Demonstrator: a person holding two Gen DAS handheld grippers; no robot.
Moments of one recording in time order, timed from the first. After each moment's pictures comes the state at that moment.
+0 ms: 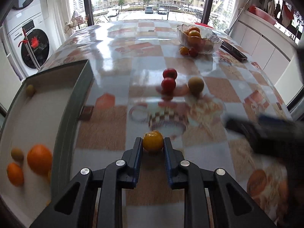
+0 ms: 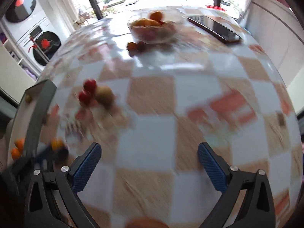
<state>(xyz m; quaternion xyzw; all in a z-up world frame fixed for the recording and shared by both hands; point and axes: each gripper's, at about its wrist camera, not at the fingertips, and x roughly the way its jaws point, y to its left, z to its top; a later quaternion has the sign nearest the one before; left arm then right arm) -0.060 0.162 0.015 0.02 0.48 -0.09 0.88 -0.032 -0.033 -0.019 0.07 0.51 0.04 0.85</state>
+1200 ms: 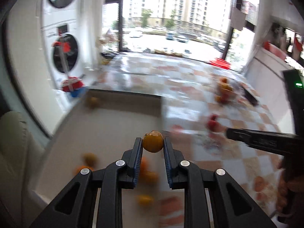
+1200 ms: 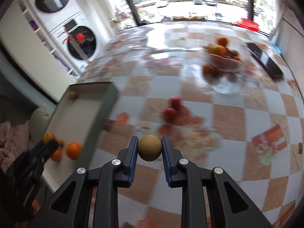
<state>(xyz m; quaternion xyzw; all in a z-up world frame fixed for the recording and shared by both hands) -0.099 0.290 0.089 -0.03 0.38 0.00 0.93 -0.039 0.066 0.038 0.07 0.49 0.16 0.85</state>
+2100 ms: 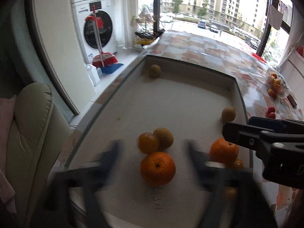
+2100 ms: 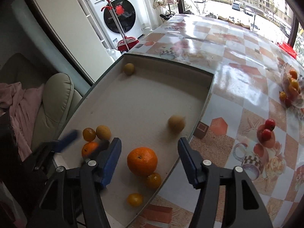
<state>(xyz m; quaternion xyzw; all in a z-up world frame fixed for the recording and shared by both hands) -0.092 0.366 0.036 -0.06 0.43 0.11 0.90 -0.037 0.219 0.028 -0.02 0.50 0.26 0.82</state>
